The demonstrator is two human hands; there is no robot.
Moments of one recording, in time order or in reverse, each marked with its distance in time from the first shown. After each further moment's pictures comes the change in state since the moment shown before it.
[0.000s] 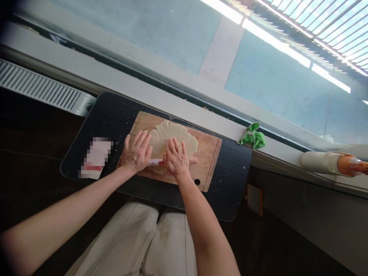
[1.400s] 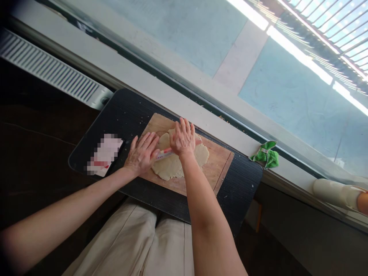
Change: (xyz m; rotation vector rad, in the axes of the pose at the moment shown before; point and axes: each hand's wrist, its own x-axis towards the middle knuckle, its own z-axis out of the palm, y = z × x) left_hand 0.004 -0.022 -0.003 0.025 -0.059 -0.055; right_hand 0.115 0.010 -0.003 -0.030 0.015 0.070
